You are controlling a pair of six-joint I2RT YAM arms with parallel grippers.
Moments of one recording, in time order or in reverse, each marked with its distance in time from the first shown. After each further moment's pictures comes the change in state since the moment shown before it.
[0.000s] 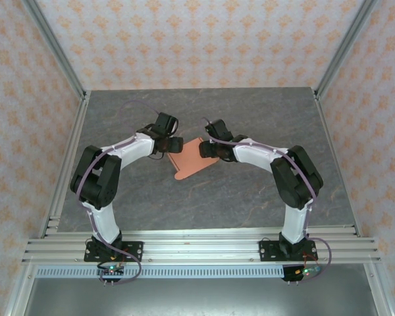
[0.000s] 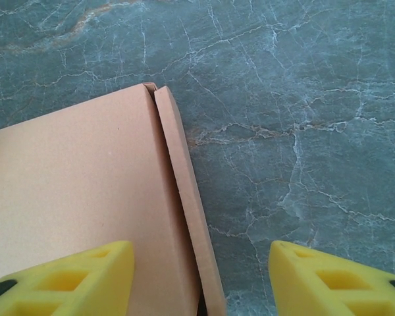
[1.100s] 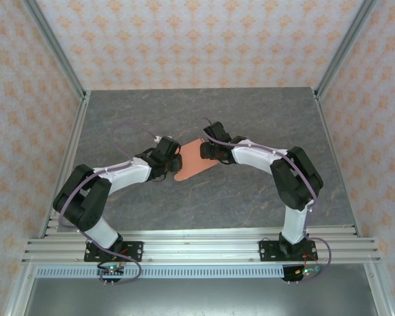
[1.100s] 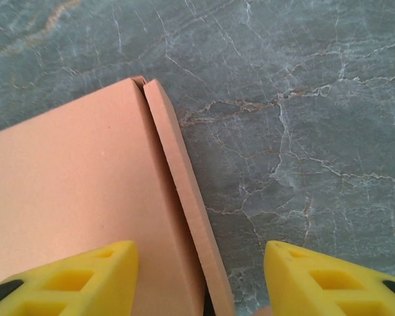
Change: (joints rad) left arm -0.145 -0.230 -0.360 0.192 -0.140 -0.294; right arm 0.026 0.004 -0.011 -0.026 0.062 0.125
